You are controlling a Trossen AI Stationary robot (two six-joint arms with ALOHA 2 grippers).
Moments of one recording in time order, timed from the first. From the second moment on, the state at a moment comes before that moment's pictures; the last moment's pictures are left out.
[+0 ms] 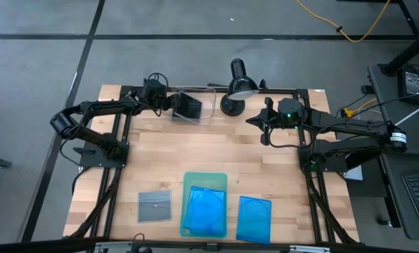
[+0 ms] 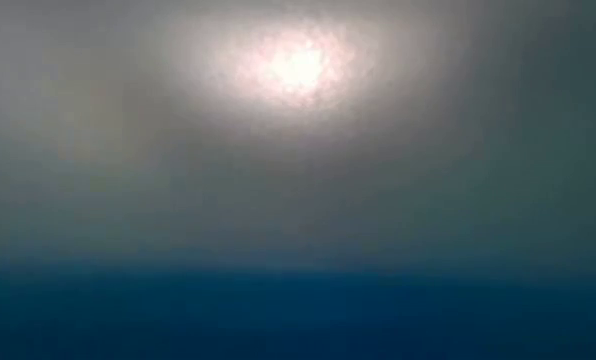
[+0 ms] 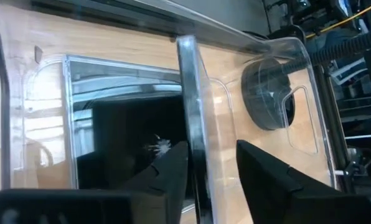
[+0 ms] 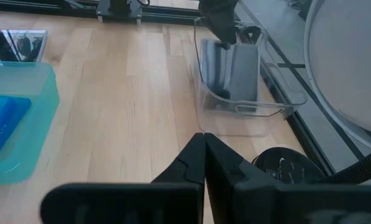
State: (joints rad) left arm 0.80 1.36 0.59 0.15 0.20 -0.86; right arm -0.28 0.96 0.68 -0.18 -0.05 -0.19
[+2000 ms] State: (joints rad) left arm -0.51 0.78 0.59 -0.35 -0.27 -1.45; right arm -0.28 0.96 0.68 -0.17 -0.13 -0.22
